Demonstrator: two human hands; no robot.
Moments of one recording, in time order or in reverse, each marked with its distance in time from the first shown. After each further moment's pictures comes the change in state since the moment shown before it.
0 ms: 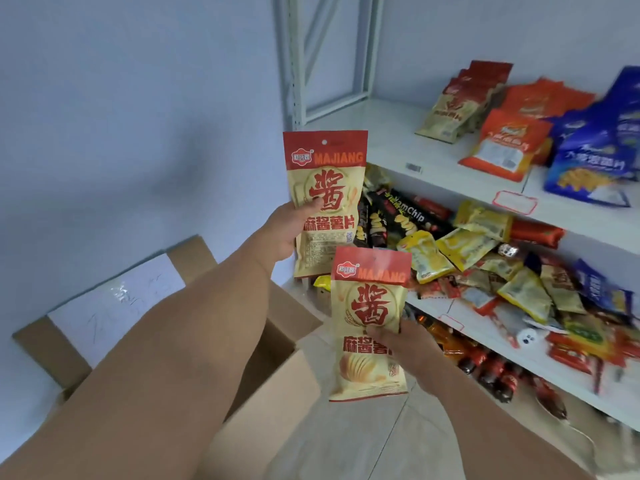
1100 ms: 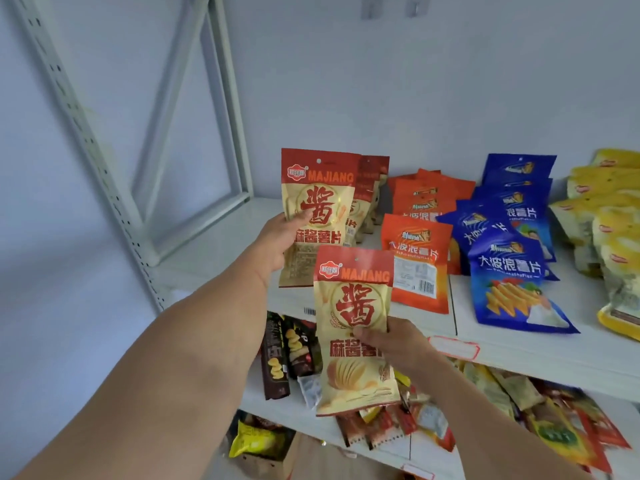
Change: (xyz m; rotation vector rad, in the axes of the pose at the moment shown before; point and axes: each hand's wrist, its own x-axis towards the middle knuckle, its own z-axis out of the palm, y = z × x) left_hand 0.391 0.180 0.222 0.083 -0.260 0.157; right_hand 0.265 -0.187 -0.238 0.091 0.278 -0.137
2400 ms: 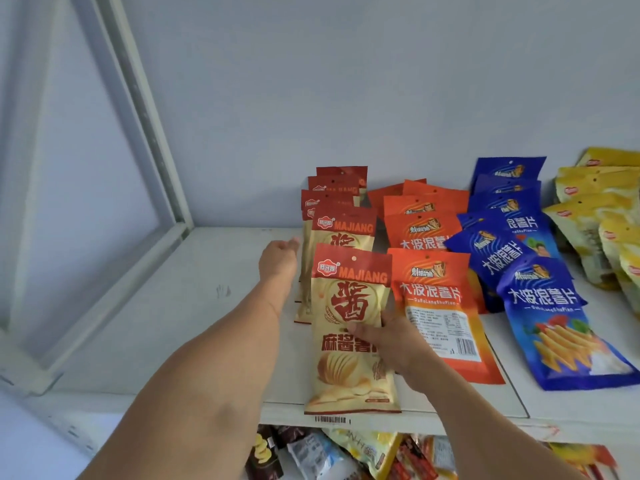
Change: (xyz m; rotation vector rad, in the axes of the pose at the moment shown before) left_hand 0.226 -0.044 0.021 0.329 0.169 0.002; right_hand 0.171 -0.057 0.016 0.114 0.237 0.052
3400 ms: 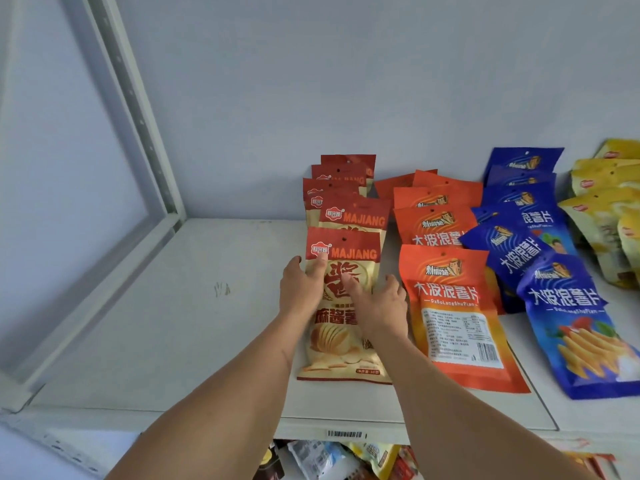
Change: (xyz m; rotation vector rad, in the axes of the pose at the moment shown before) left_hand -0.035 -0.032 0.016 0.038 -0.156 0.040; right_hand 0.073 -0.010 0.046 -0.390 0.517 0.034
